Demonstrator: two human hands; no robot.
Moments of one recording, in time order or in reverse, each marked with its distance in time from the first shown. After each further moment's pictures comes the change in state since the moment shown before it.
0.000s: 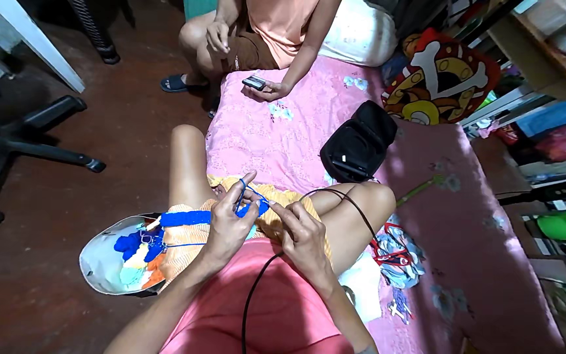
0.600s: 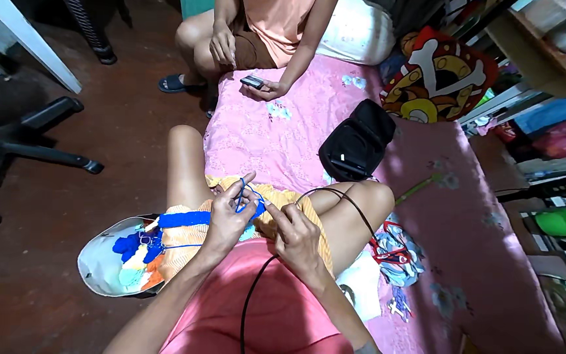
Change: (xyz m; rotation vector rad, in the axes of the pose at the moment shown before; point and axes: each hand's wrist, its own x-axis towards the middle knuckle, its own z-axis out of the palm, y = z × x) left_hand 0.006 -0.007 -0.001 -0.102 -0.044 -0.173; right_hand -0.005 -0.001 0.014 -0.136 0.064 -0.043
